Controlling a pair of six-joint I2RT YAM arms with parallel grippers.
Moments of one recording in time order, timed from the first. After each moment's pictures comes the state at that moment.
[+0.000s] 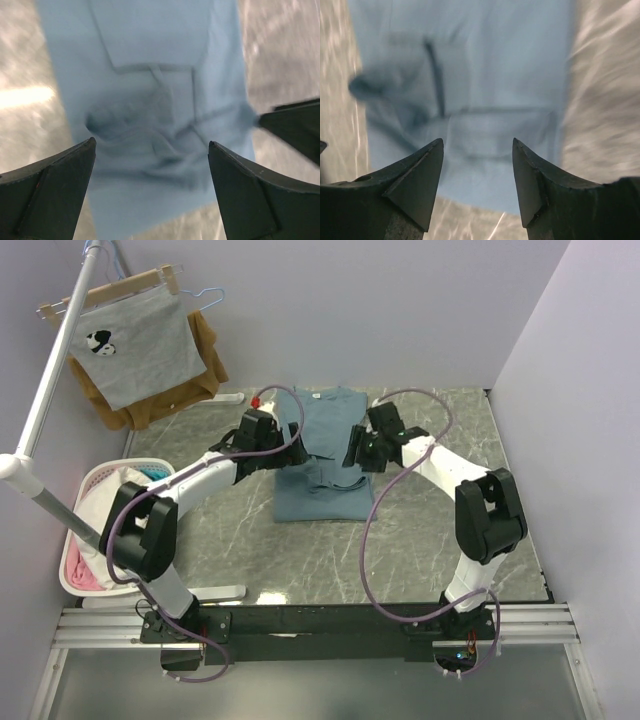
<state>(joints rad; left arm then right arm) -0.46 1.68 1.17 -0.15 0.06 -0.54 0.39 1.78 1.31 -0.44 -0.10 0.55</state>
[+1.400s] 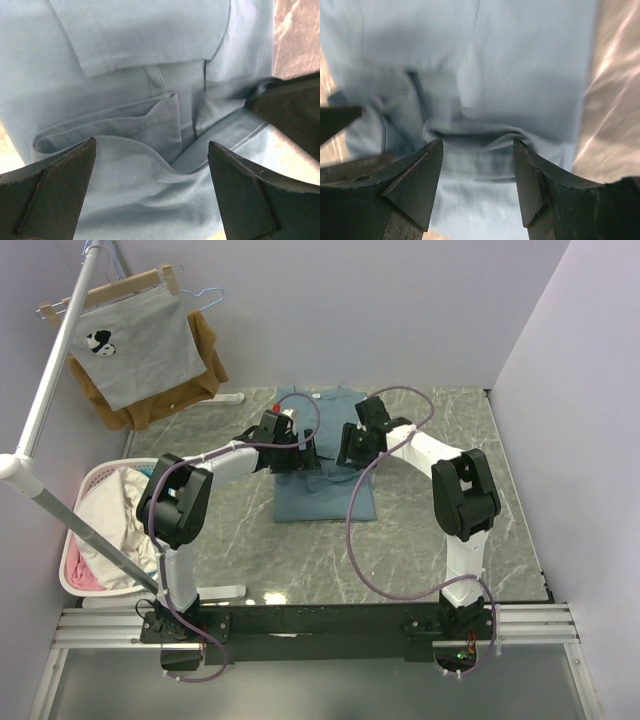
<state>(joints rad) -0.47 1.95 1.31 -0.17 0.20 -0.52 0.41 1.99 1.47 -0.49 -0.11 0.54</state>
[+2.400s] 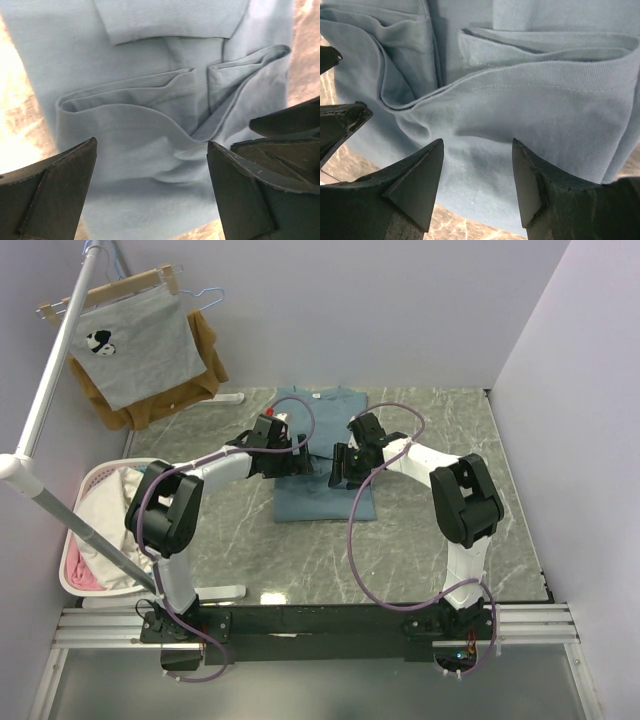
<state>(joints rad) -0.47 1.86 1.23 -0.19 0.16 -0.51 0.45 1.94 1.33 -0.44 -0.26 0.49</state>
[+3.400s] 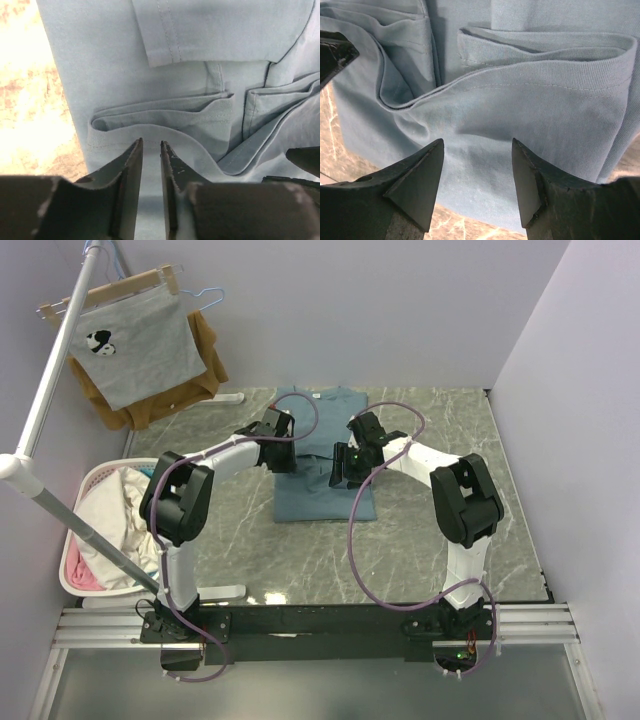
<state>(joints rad) -0.47 1.98 1.39 -0.36 0.03 -0.49 0.45 1.94 1.34 -0.46 -0.25 0.48</state>
